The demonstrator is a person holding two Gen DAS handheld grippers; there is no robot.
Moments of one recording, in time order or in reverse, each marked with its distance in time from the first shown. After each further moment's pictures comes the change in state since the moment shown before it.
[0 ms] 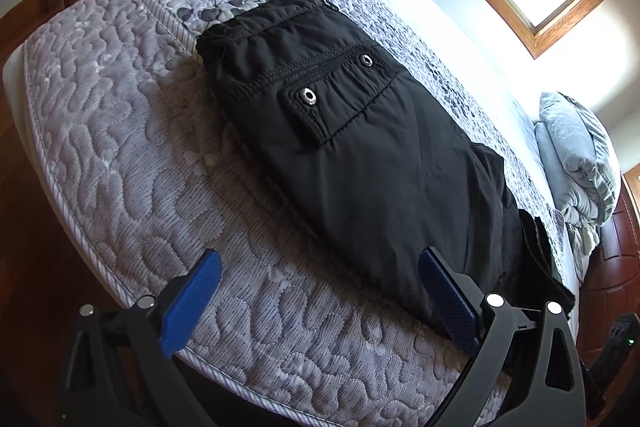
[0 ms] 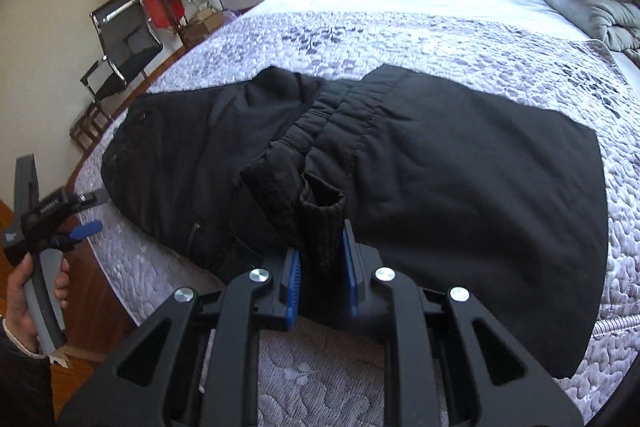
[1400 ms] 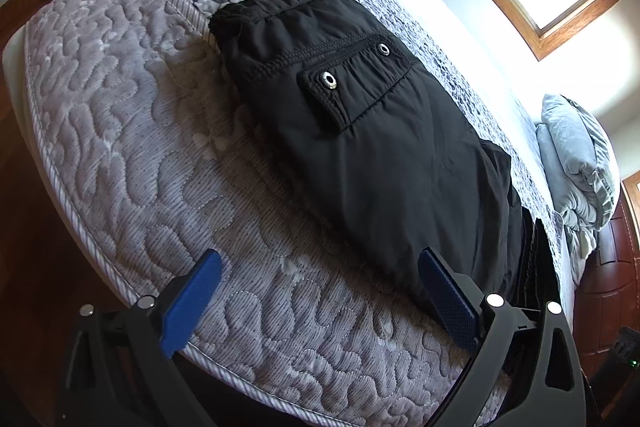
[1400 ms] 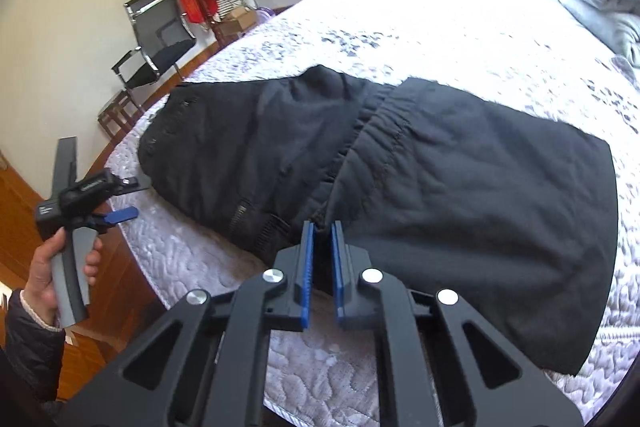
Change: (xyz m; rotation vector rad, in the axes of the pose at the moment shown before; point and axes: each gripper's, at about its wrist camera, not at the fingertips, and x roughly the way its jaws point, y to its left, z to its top) left arm 0.008 0.010 -0.004 -0.034 0.024 -0.009; right arm -0.020 0.014 -0.009 -0.066 -0.028 0.130
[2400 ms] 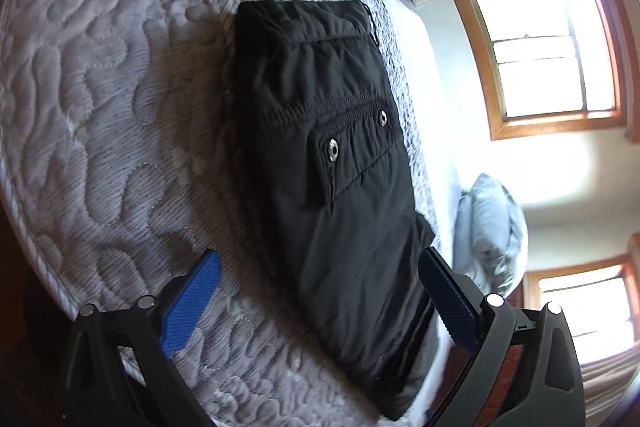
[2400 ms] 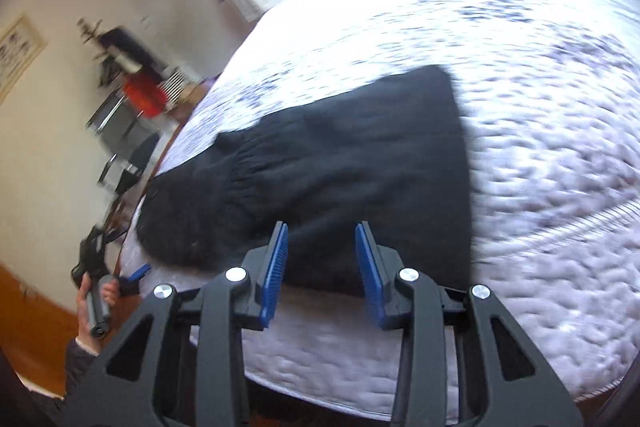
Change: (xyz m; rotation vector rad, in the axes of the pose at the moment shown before) left arm 0.002 0.058 0.040 -0.394 0.031 -0.379; right arm -0.102 -0.142 -0.066 0.448 -0.142 -0.017
